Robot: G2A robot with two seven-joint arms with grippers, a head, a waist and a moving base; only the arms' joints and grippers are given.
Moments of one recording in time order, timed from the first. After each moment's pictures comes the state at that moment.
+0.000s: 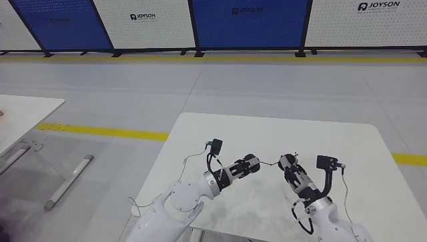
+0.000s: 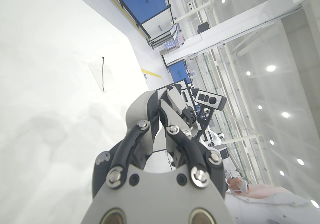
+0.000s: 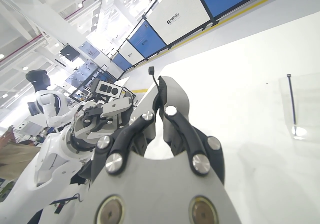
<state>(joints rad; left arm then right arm) 1.39 -1.20 -1.11 -1.67 -0.09 -0.14 -0.40 -1.53 -1.24 1.19 -1.81 -0.54 -0.07 0.18</state>
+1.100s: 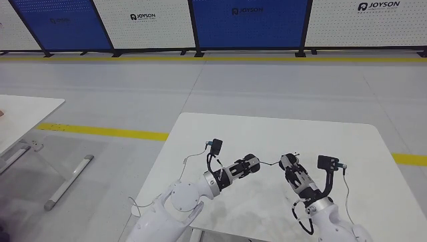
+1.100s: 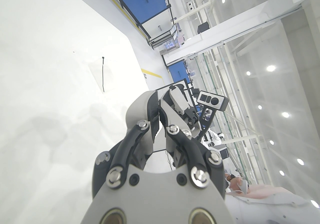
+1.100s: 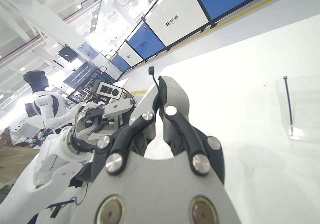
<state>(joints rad) 1.39 -1.20 -1.11 -1.67 -0.09 -0.14 -0.40 -1.54 -1.25 1.19 -1.83 -0.56 -0.06 0.18</state>
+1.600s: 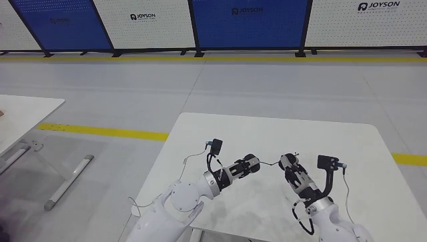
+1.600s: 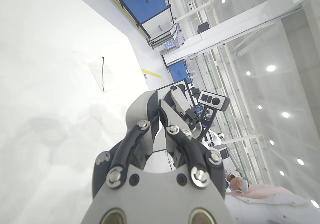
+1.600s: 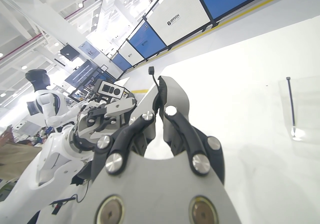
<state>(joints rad) 1.39 -1.20 -1.11 -1.67 -0.09 -0.14 -0.40 -1.54 -1.25 1.20 -1.83 -0.55 -0.07 0.19</state>
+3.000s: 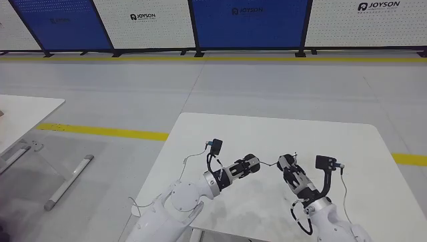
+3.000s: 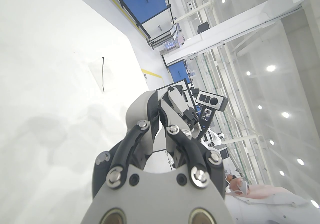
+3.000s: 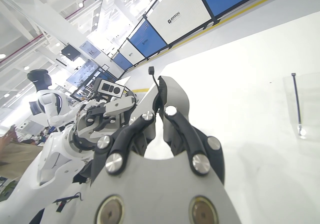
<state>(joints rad) 1.39 -1.20 -1.11 -1.67 -0.09 -0.14 -0.40 -1.53 -1.26 1.19 -1.82 -0.55 -0.07 0.20</state>
